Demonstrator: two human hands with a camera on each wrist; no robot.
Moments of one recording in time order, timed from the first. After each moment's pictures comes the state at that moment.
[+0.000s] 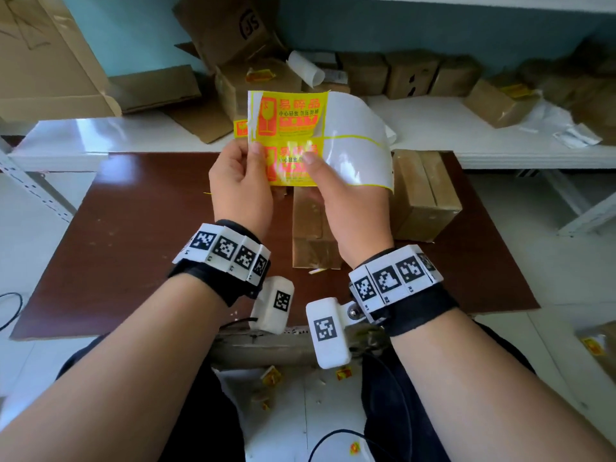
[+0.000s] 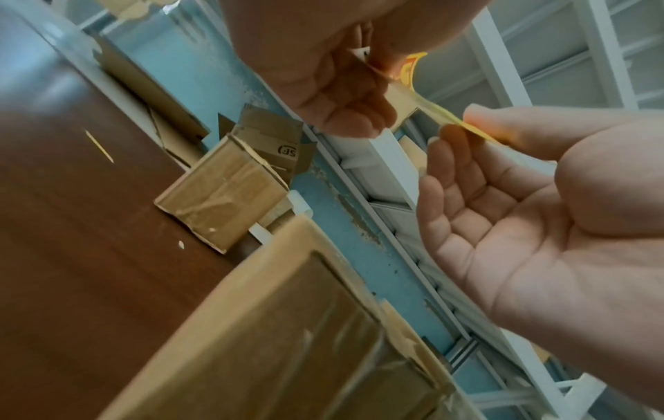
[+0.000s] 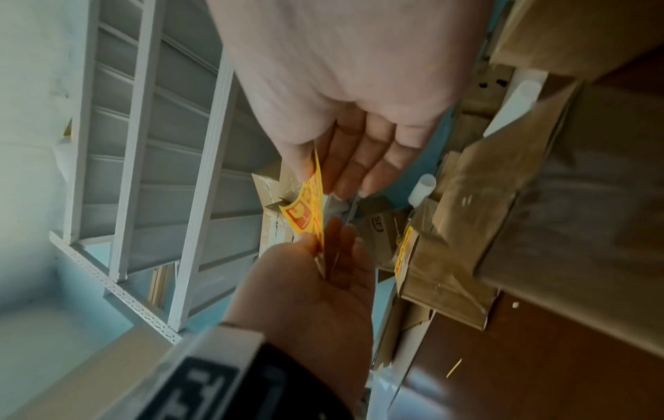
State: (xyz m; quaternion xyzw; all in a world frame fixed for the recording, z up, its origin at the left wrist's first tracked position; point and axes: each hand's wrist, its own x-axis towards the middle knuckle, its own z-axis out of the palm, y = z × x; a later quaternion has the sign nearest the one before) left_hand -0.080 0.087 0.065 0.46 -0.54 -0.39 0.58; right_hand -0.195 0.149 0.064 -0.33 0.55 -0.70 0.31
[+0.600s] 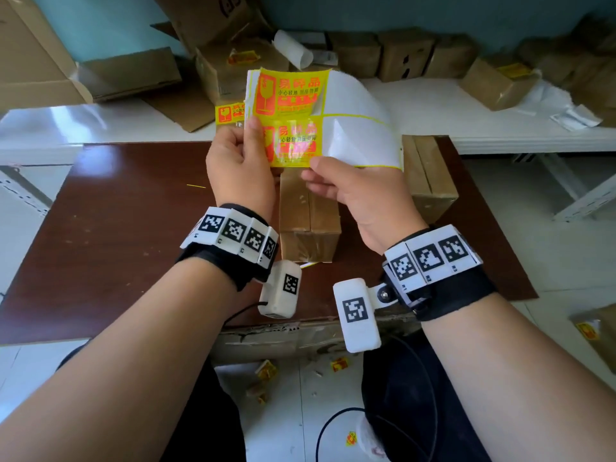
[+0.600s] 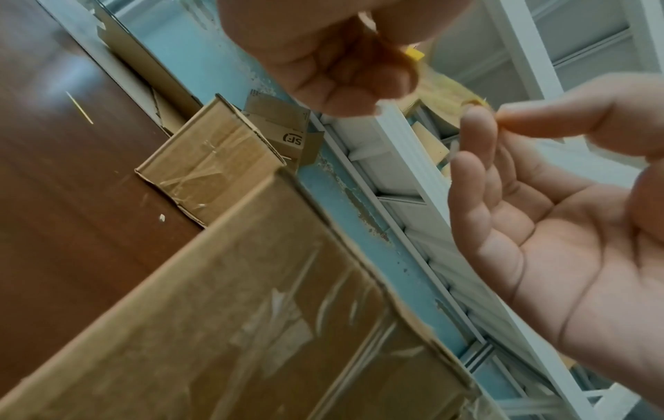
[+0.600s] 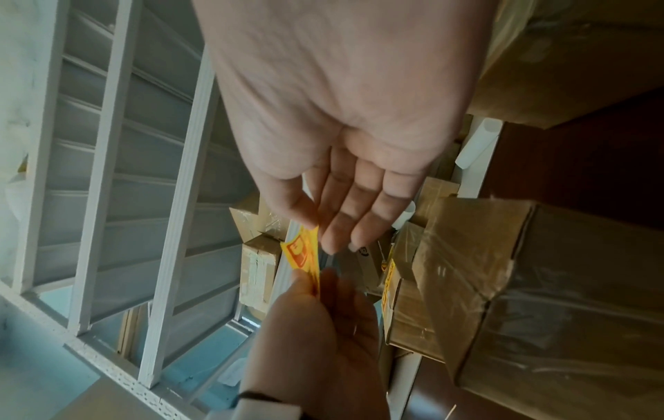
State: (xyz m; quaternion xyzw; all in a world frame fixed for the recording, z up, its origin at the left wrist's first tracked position) left_hand -0.112 0.071 0.053 0.49 -0.52 -0.35 0.60; right_hand -0.240 0.154 0.069 -0.32 0.57 -0.62 0.45
